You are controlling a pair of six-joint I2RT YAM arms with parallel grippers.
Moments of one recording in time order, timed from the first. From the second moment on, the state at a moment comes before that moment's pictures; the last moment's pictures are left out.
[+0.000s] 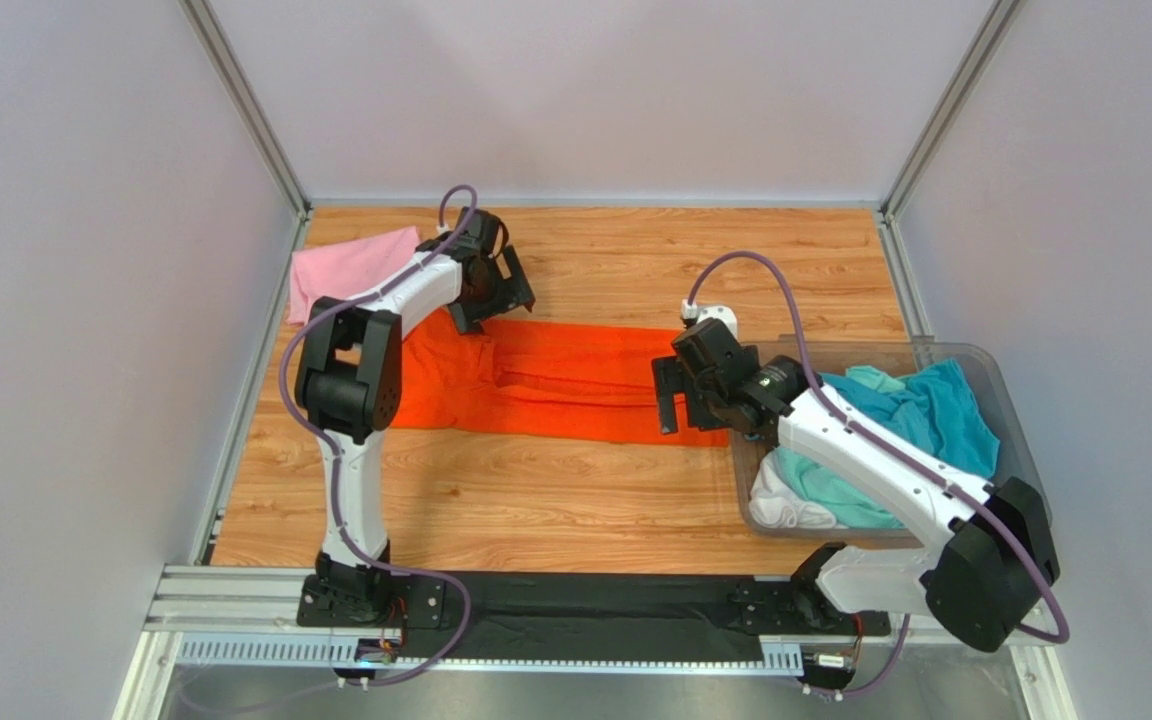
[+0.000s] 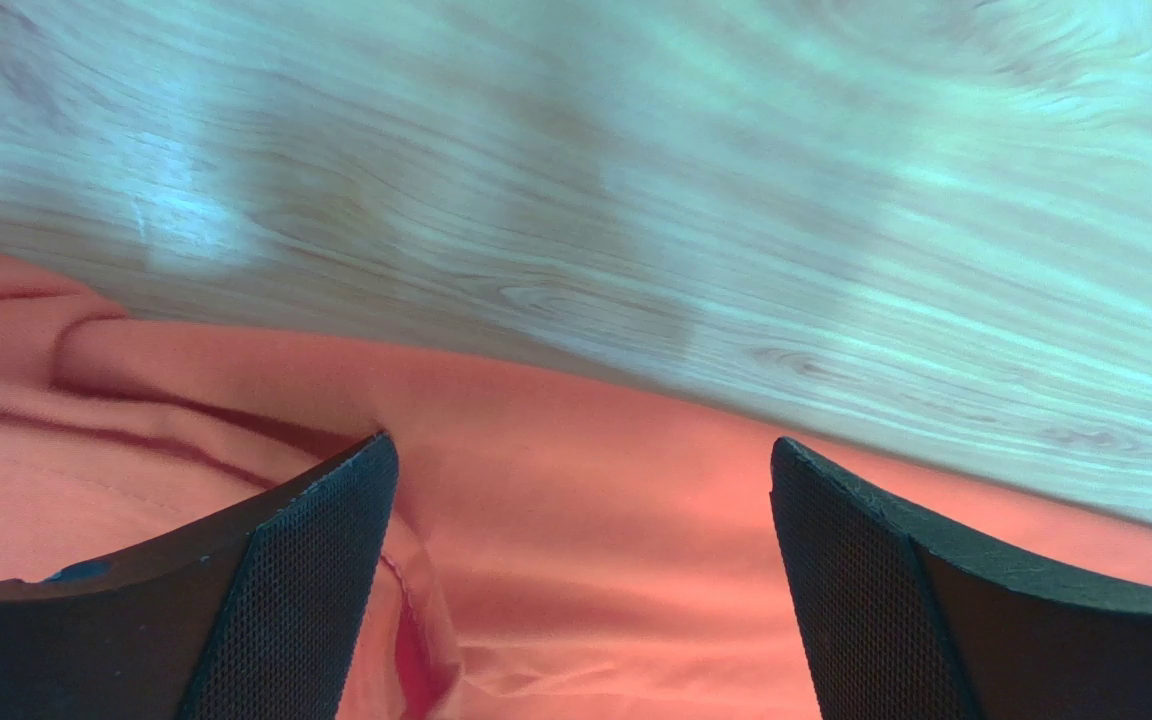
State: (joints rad) left arm -0.30 2.10 1.61 -0.56 -0.03 -0.68; right arm 0.68 1.27 0.97 -0.73 0.29 0.45
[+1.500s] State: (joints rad) left arm -0.40 2.08 1.55 -0.59 -0.02 -0.66; right arm 0.80 1.56 0.85 -0.36 -0.01 0.56
